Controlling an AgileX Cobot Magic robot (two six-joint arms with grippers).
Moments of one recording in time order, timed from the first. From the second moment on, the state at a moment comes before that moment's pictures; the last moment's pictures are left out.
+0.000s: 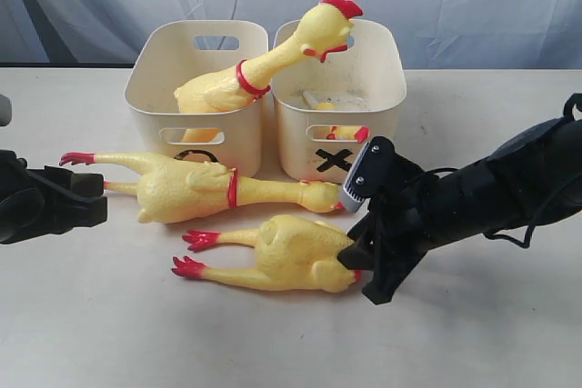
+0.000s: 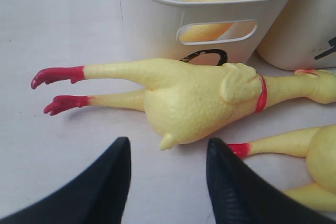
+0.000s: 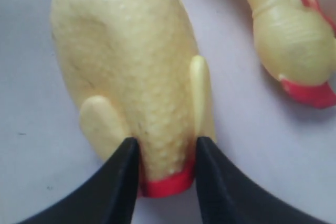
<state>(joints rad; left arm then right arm) -0.35 1.08 -0.40 -0.27 0.01 0.09 0.41 1.77 -0.73 1.32 0.48 -1.93</state>
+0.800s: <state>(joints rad) -0.35 1.08 -0.40 -0.27 0.01 0.09 0.41 1.47 -0.73 1.10 0.71 -1.45</state>
